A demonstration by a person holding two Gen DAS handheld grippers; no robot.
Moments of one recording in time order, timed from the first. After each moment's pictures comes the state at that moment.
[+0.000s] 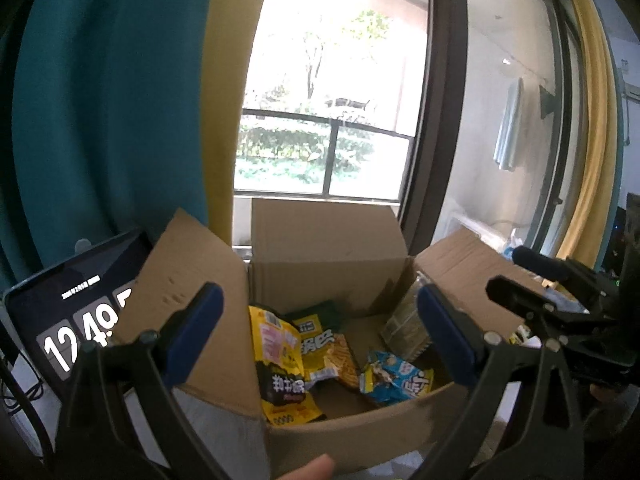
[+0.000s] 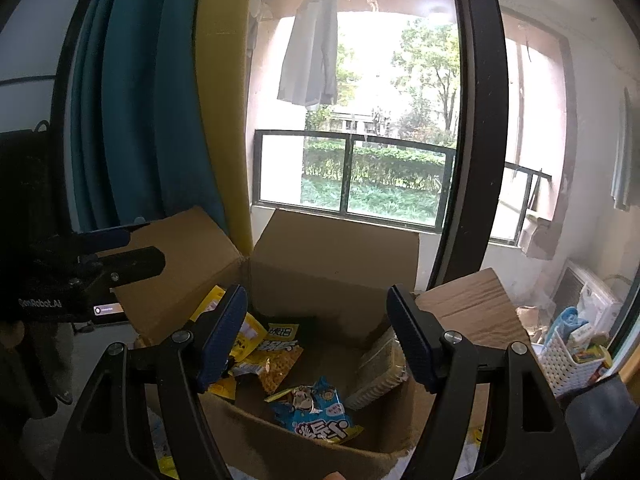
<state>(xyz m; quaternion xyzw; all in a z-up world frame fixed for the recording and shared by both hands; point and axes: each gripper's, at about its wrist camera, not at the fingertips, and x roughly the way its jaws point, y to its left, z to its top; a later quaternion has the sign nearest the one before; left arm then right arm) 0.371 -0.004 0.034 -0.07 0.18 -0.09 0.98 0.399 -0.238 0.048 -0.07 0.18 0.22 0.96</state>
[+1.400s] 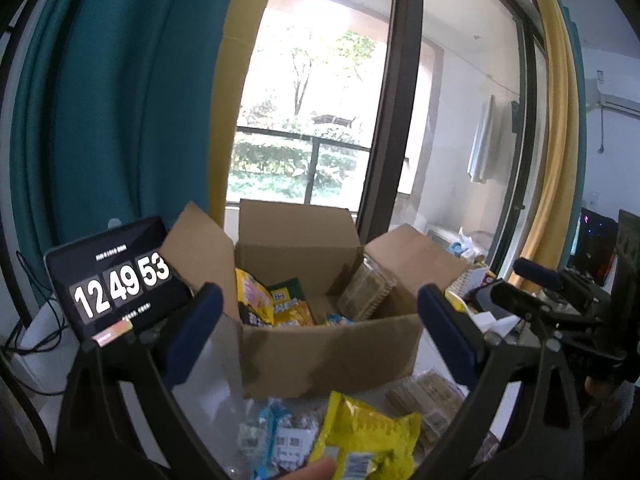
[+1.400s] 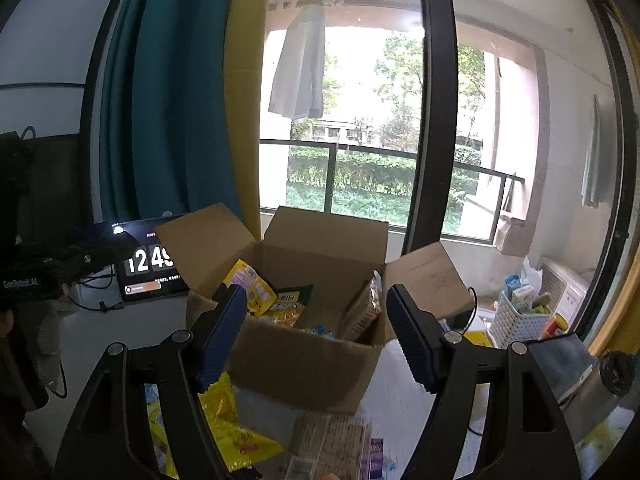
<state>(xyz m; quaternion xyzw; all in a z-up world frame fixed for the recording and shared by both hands) 0.239 -0.009 0.036 -0.08 0.15 -0.12 0.98 0.266 -0.272 0.056 -0.07 0.16 0.19 0.97</state>
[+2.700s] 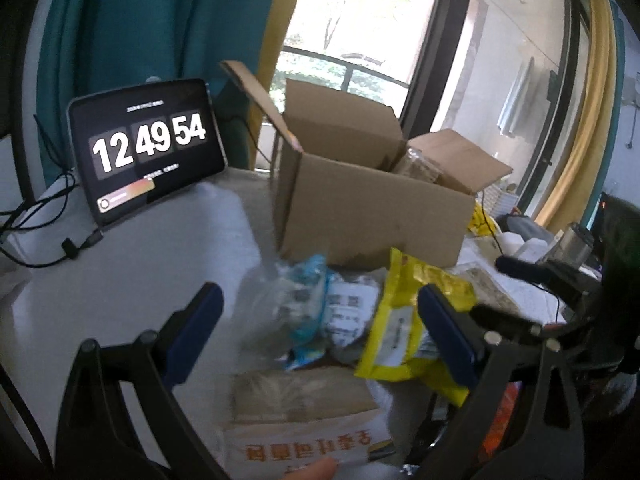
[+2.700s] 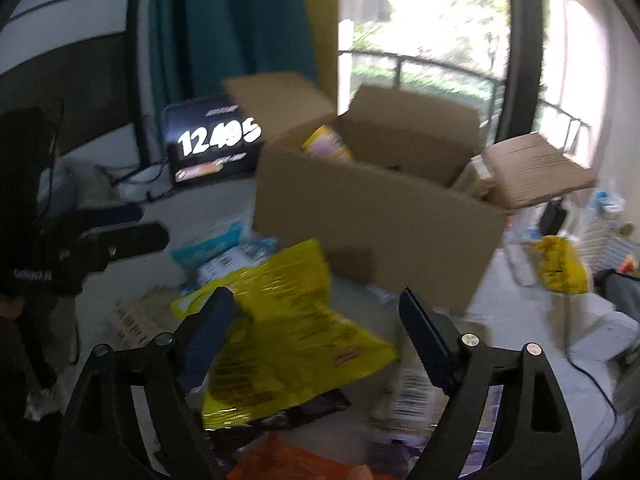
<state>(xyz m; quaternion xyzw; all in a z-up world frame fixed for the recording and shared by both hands) 0.217 0.027 -0.079 -0.11 0.29 -0.09 0.95 0.263 -0.205 -0.051 -0.11 0.32 0.30 0.89</state>
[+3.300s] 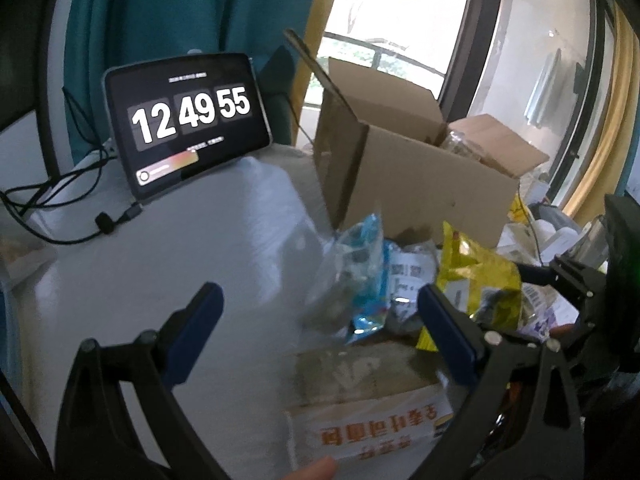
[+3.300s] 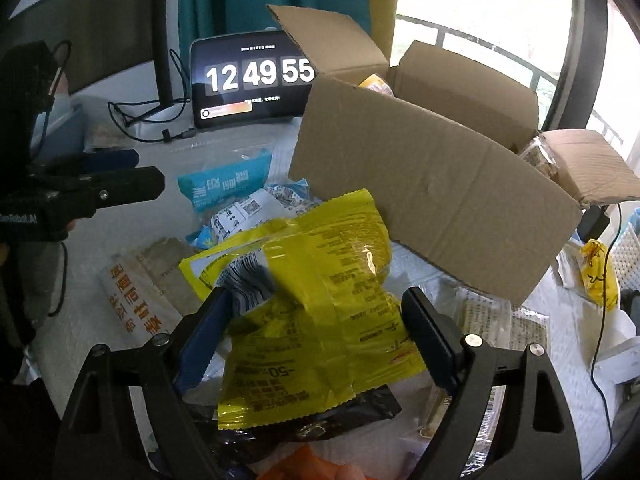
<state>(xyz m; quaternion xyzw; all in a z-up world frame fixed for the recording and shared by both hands) 0.213 0.061 -0.101 -0.10 0.32 -0.04 0.94 0.269 -0.161 -0.086 -0.17 0.37 0.32 0.86</state>
